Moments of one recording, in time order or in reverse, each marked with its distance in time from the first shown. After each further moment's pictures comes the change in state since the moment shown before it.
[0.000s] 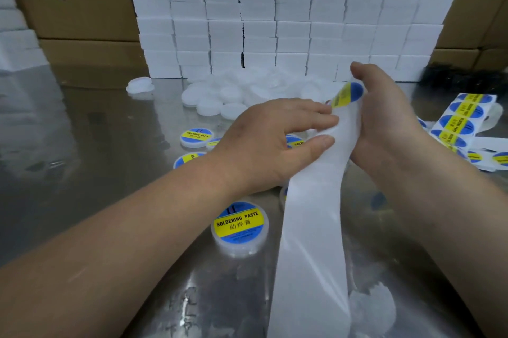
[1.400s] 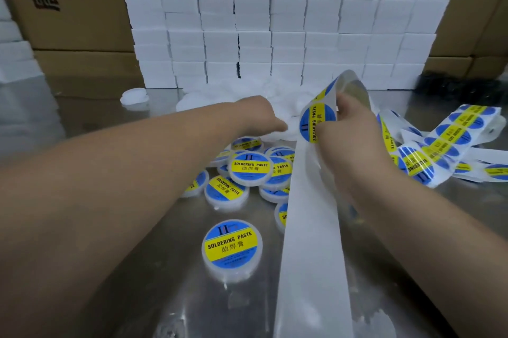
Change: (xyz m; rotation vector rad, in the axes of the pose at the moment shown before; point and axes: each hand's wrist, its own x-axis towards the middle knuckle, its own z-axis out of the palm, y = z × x) left_hand 0.098 -0.092 0.016 0.486 -0.478 -0.568; right_hand -0.001 0.019 0.005 -0.789 0.126 -0.443
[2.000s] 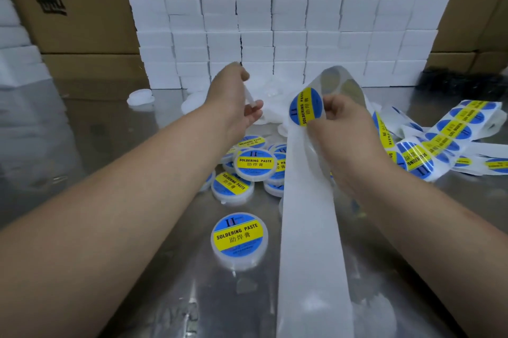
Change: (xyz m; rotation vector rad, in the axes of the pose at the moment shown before) left_hand -0.059 0.009 -0.025 -1.591 0.344 -0.320; right_hand -0.003 0.001 0.005 0.100 -0.008 -0.038
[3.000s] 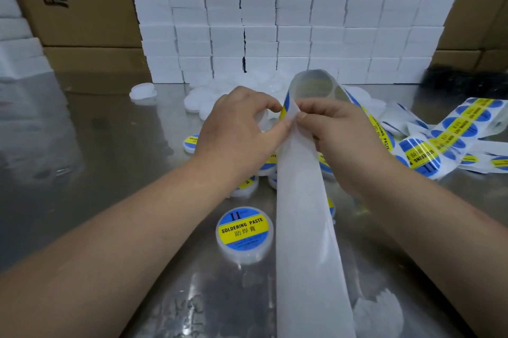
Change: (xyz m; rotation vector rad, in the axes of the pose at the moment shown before) left_hand -0.051 -0.033 -0.033 1.043 -0.047 0.822; right_hand -0.013 -0.003 0.005 0.219 -0.306 -0.087
